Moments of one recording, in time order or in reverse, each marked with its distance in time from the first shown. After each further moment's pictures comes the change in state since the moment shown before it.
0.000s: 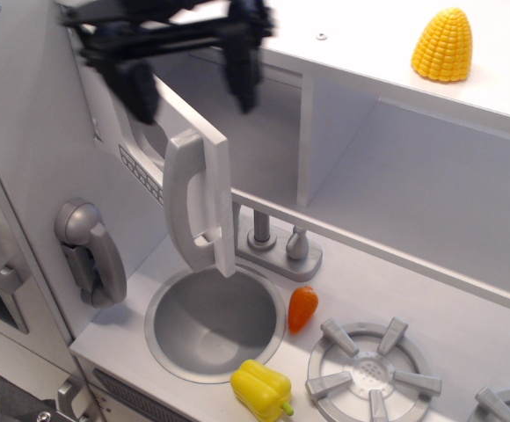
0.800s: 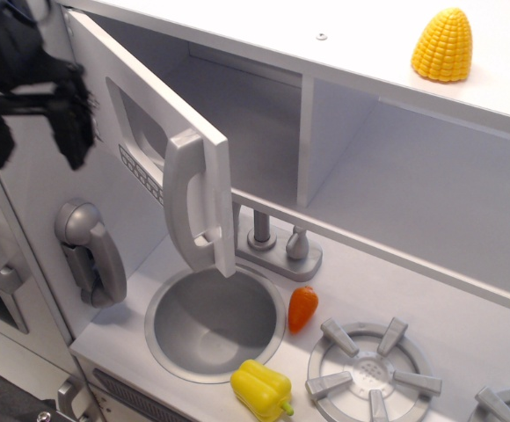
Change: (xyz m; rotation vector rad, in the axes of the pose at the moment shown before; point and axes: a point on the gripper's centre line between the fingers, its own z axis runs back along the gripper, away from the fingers) arm 0.028 0.108 -0.064 0.173 0.081 -0.030
